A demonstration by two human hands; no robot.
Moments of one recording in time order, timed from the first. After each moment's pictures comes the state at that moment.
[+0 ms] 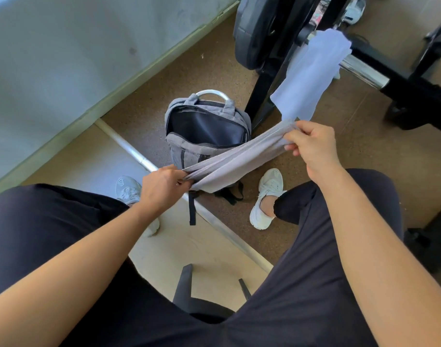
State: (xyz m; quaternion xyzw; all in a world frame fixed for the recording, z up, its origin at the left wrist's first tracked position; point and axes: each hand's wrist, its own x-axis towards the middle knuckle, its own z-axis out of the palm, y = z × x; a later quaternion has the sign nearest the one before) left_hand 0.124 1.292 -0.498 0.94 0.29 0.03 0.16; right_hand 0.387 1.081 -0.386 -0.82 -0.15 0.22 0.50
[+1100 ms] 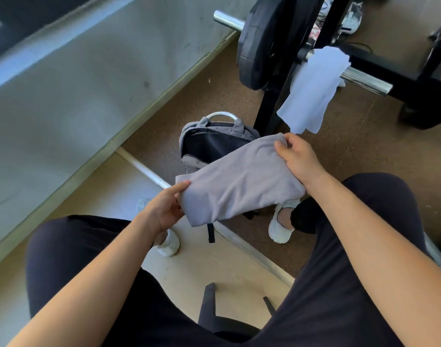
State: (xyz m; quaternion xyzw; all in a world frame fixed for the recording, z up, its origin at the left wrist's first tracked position) left_hand 0.116 1.307 -0.437 0.36 0.51 0.00 0.78; right_hand 0.363 1.112 -0.392 -0.79 -0.23 0.26 0.50
